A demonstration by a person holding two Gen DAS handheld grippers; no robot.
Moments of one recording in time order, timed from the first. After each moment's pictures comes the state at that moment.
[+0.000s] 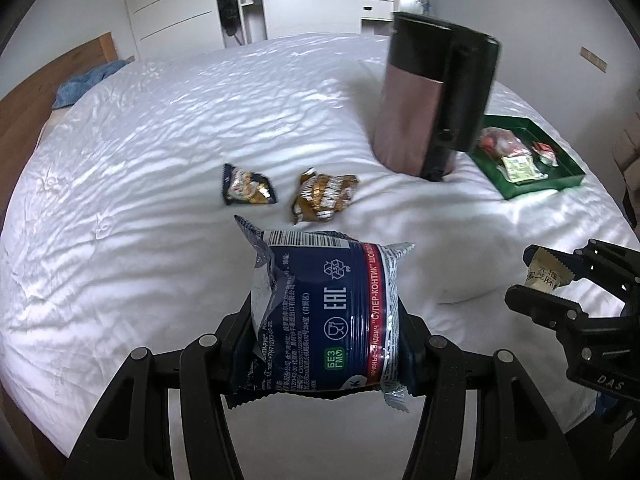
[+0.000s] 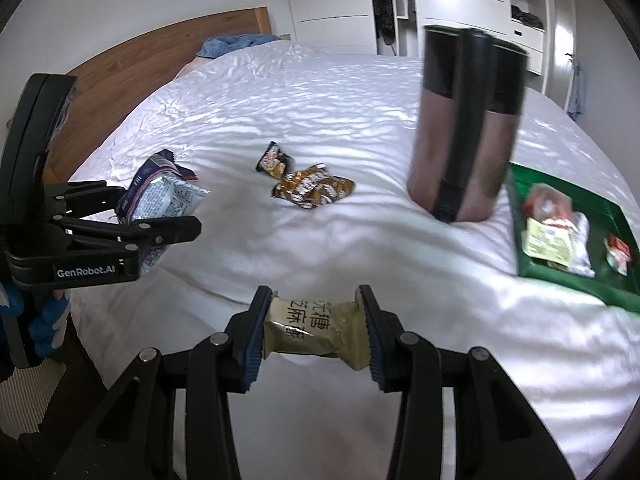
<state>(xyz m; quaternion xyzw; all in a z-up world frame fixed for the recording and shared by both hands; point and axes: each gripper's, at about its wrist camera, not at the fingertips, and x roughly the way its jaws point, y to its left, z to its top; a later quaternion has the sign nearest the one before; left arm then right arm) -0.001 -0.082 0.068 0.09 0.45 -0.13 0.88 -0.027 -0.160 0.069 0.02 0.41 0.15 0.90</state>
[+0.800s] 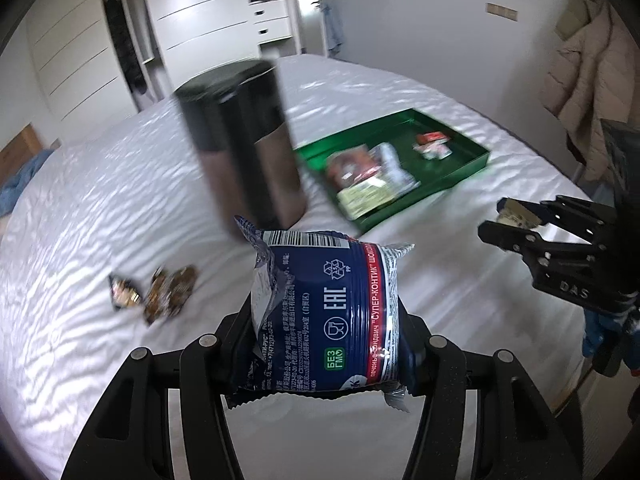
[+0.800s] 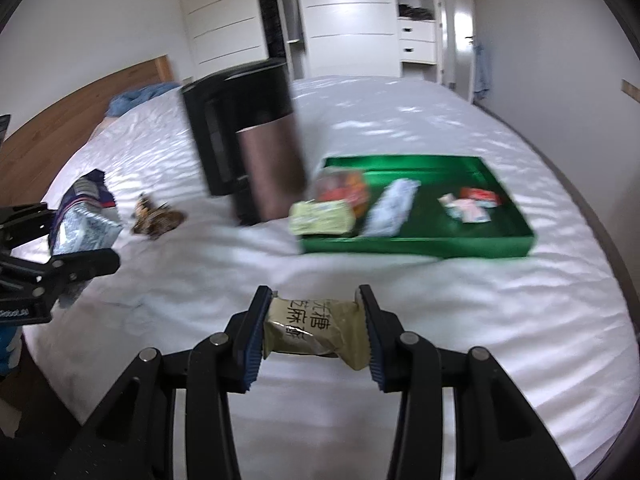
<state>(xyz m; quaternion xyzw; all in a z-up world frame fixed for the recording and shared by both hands) -0.027 -0.272 0.116 0.17 0.40 -0.25 0.86 -0.080 -0.359 0.086 0.07 0.37 -0.01 0.93</state>
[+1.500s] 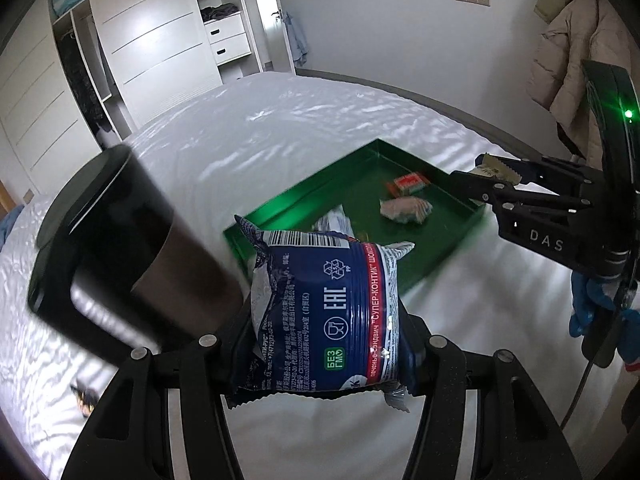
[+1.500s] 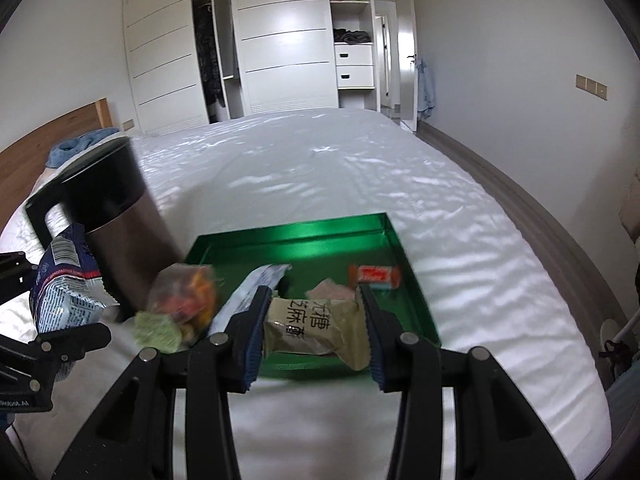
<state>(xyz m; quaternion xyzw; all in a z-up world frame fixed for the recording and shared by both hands) 0.064 -0.412 0.106 0.21 0.37 -0.28 0.86 0.002 -0.499 0.091 0.08 0.32 -0.10 0.94</state>
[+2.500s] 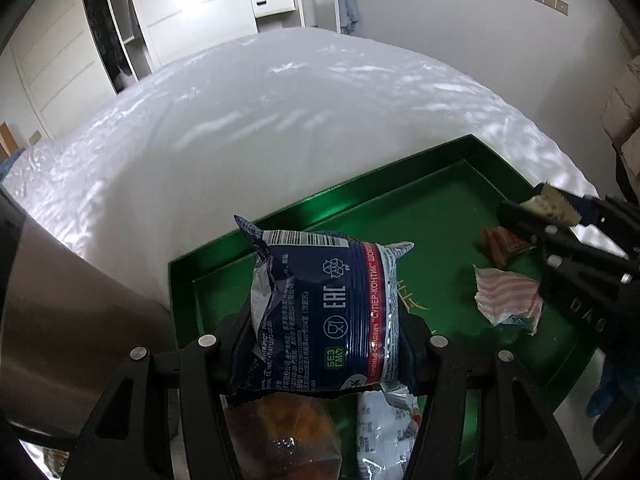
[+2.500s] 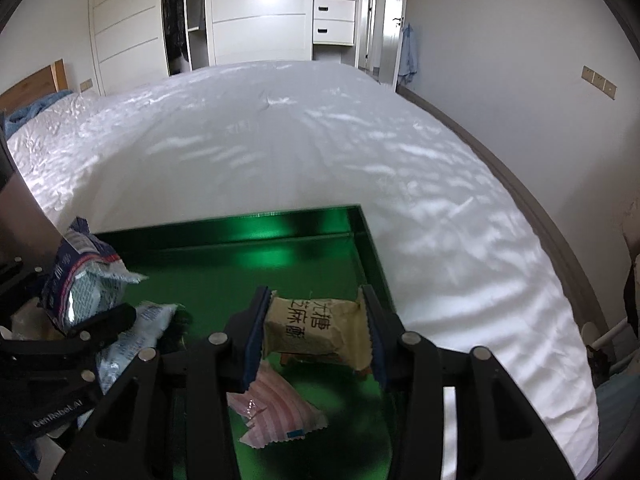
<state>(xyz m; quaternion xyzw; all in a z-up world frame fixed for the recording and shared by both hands) 0.203 -0.484 0.012 0.16 0.45 -0.21 0.86 0.131 -0.567 0.013 0.06 0.41 -0.15 0.90</state>
